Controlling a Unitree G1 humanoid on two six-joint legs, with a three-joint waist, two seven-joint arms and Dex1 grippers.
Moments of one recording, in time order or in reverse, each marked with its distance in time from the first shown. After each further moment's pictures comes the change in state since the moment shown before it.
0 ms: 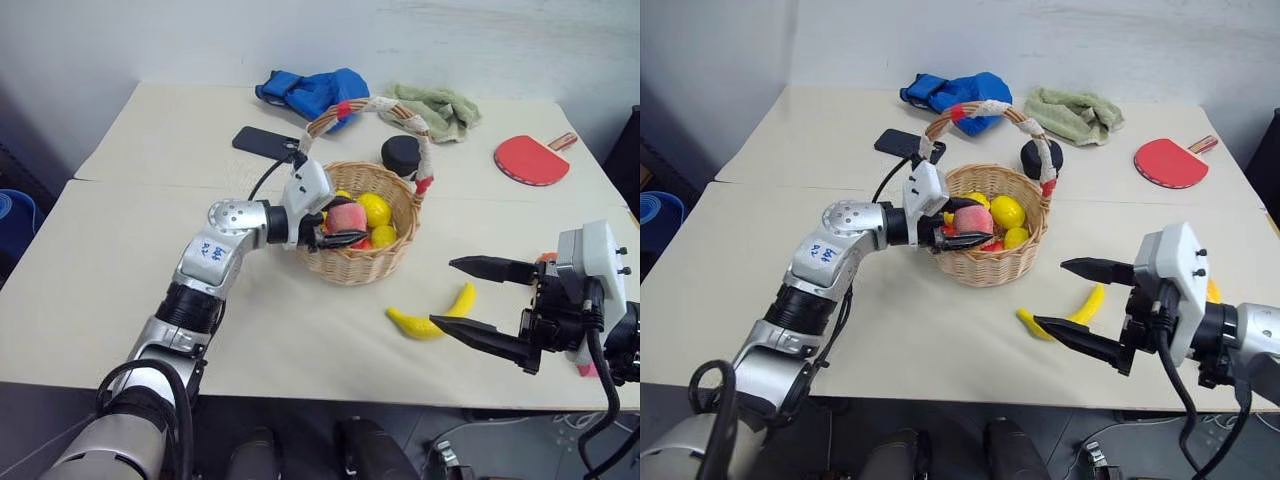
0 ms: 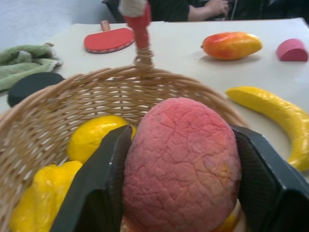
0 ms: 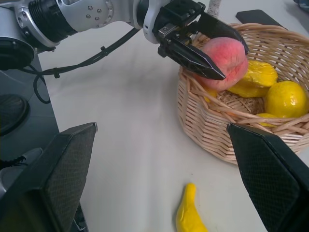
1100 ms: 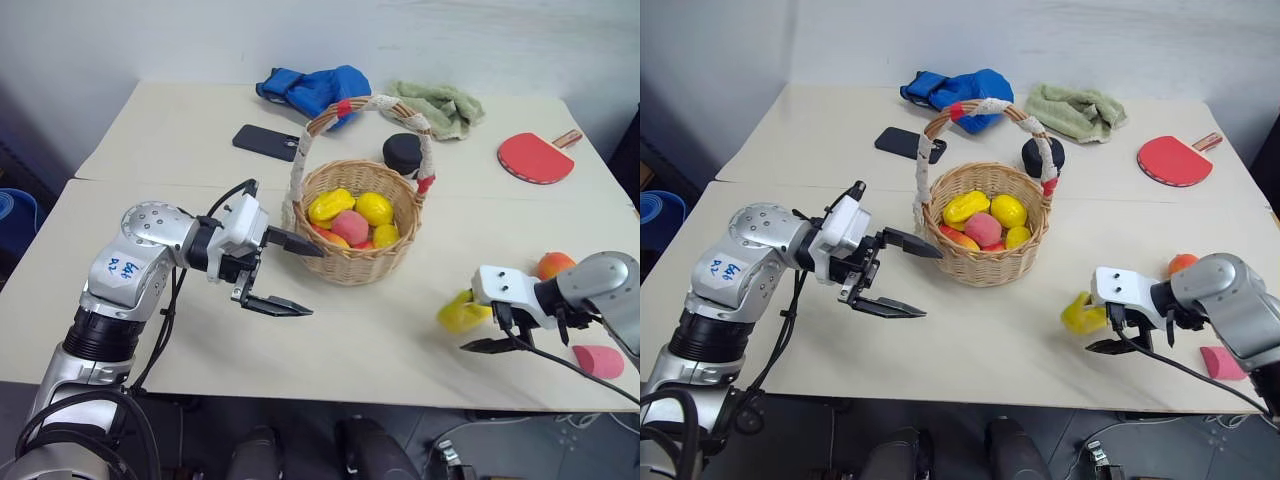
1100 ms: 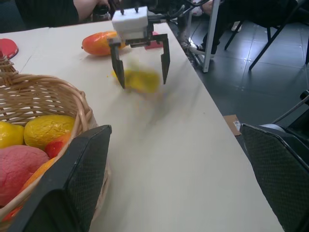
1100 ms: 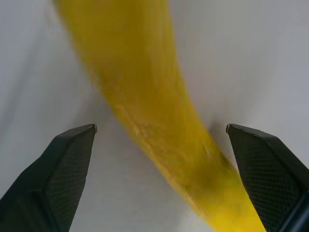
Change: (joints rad) left arm 0.186 0.337 0.084 -0.340 -0.258 0.081 -0.504; right arm -0.515 -0.074 0.860 0.808 -1.019 -0.515 0.648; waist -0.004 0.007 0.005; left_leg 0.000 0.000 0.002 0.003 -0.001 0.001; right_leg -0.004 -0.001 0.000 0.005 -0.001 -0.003
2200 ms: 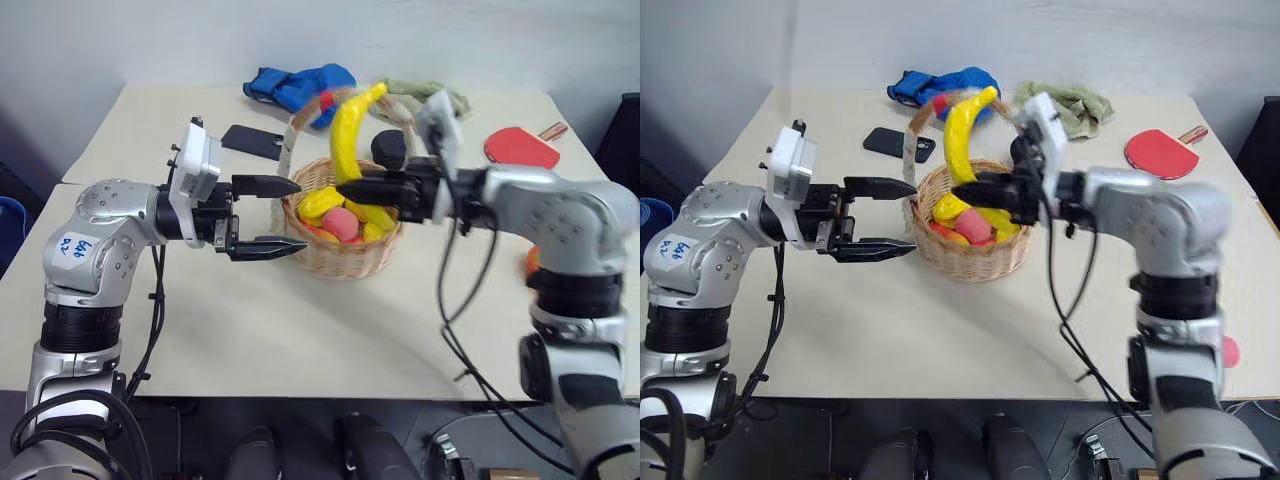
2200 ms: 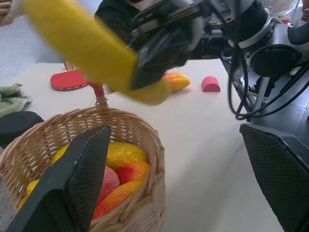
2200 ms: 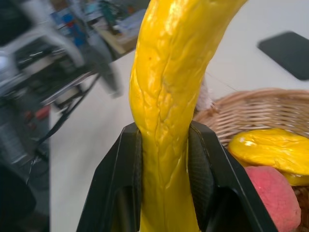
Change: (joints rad) left arm -0.046 -0.003 0.189 -0.003 -0.116 0.160 0.200; right arm -0.589 0.632 -0.291 -0.030 0.585 0.907 -0.706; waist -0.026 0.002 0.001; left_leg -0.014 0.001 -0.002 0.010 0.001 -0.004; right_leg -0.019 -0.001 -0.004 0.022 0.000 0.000
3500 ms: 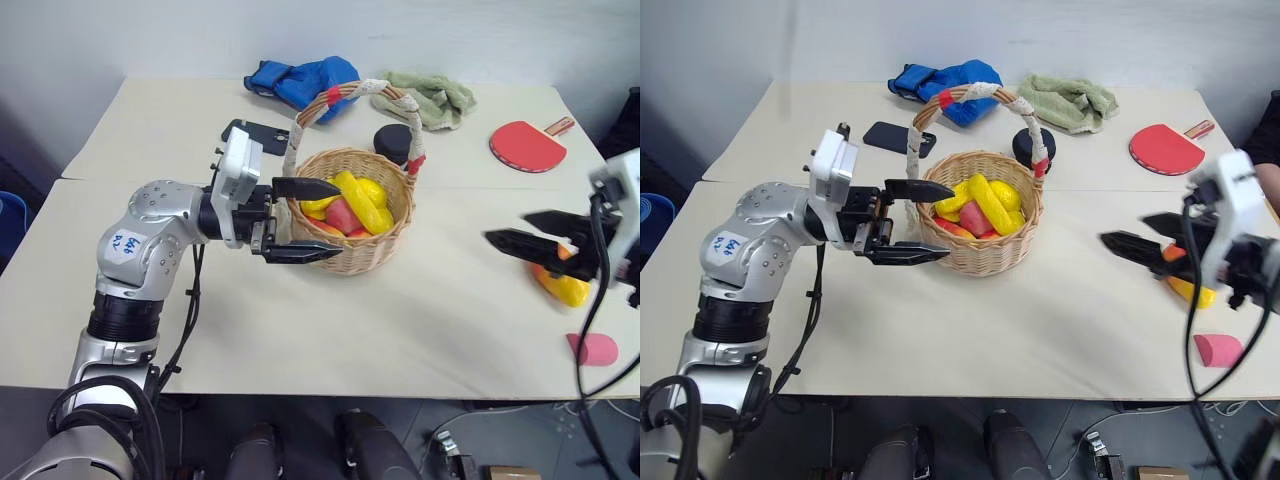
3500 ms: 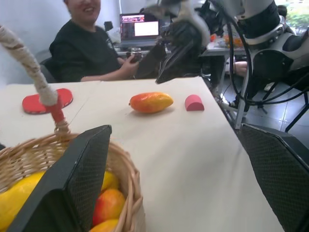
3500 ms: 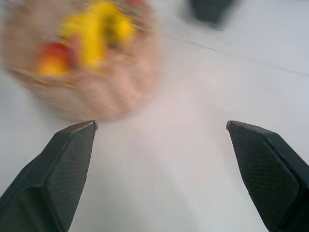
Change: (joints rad) left arm -0.068 -0.152 -0.097 0.048 0.003 -0.053 -0.010; right arm 0.715 -0.474 -0.638 -0.500 -0.029 0.232 -0.047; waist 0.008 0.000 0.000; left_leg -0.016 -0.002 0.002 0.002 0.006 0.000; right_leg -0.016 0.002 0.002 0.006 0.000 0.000
